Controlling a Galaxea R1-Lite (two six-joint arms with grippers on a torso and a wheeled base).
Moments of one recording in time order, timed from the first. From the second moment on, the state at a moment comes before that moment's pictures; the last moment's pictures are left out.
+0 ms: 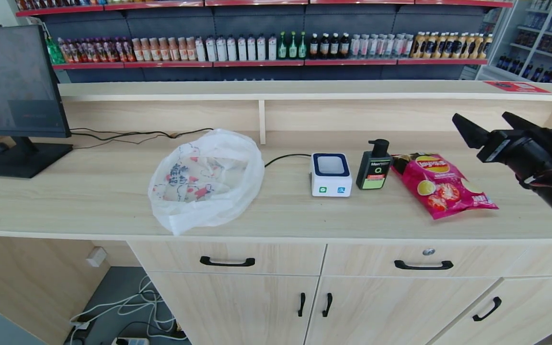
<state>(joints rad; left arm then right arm) 0.00 0.00 0.00 -0.01 0.05 -0.02 -0.02 1.73 -0.70 -1.35 0.13 0.03</state>
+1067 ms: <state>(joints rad) 0.00 0.00 0.00 -0.01 0.05 -0.02 -0.05 2.19 -0.86 -1.55 0.26 0.05</state>
